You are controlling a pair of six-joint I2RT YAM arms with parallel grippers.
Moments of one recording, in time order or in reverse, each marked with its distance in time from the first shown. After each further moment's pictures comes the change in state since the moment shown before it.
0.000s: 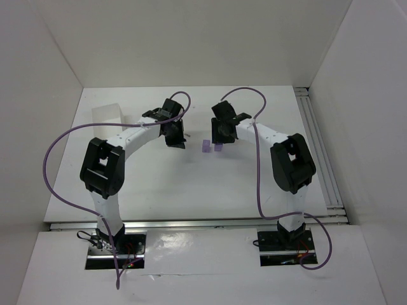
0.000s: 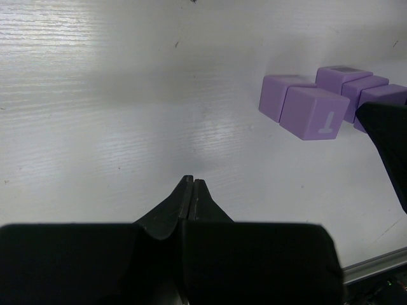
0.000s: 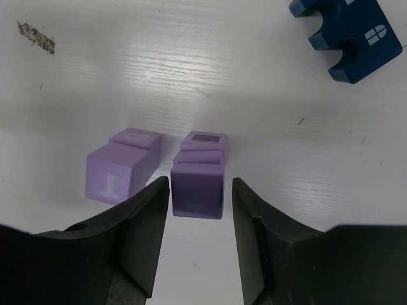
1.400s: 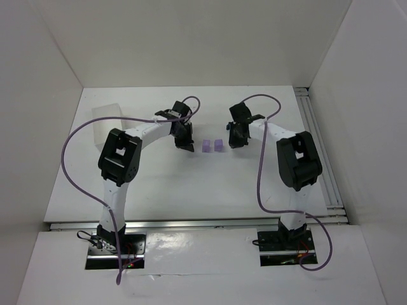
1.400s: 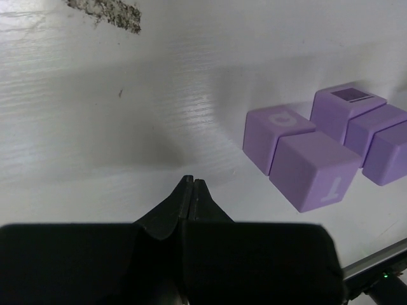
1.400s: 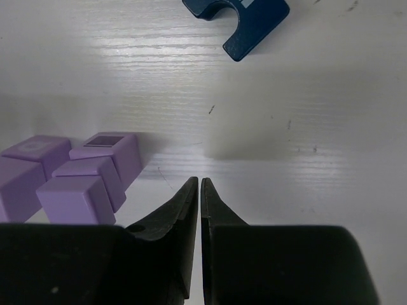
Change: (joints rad) left arm -0.010 0.221 0.137 0.025 0.121 0.017; right arm -0.153 -0.015 -0.104 0.003 -0.084 -0.003
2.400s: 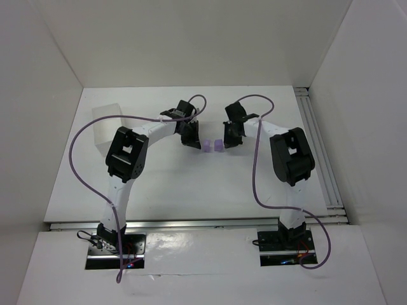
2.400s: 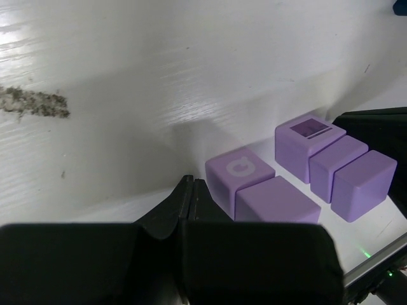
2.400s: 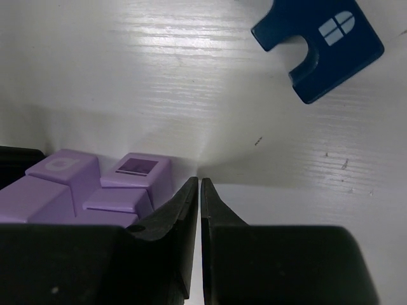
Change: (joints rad) left arm -0.013 0.110 0.087 0.088 0.080 0.060; right arm 0.016 0.102 0.066 0.028 -0.085 -0.001
